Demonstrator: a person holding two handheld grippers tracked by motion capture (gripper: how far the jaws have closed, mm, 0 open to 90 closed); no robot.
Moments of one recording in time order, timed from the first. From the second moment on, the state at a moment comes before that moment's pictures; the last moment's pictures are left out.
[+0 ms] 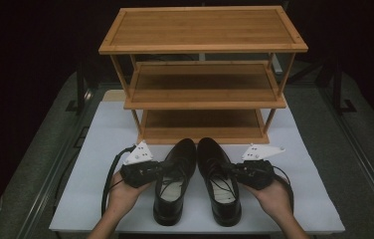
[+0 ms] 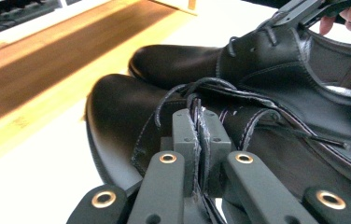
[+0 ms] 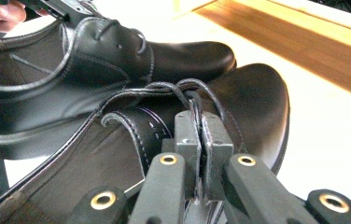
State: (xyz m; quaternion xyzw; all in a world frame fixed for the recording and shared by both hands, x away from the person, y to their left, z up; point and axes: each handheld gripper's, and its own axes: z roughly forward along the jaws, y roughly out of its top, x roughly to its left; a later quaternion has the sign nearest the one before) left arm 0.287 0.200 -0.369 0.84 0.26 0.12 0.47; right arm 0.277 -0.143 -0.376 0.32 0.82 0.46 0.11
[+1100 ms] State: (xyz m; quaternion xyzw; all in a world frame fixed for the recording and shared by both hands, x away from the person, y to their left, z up) left arm 0.387 0.185 -0.362 0.80 0.31 0.19 0.48; right arm 0.381 -0.160 -0.372 0.37 0.78 0.47 0.16
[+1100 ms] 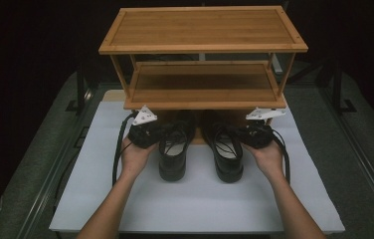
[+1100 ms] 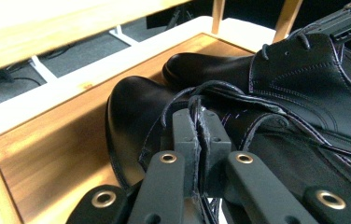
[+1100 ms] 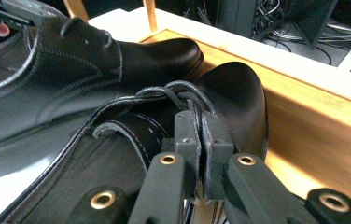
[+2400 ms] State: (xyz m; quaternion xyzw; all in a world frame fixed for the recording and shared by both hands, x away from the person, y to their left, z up) left arm 0.408 0.173 -0.372 0.79 0.32 0.20 0.49; right arm 0.406 -0.139 -0.371 0.39 0.78 0.46 0.17
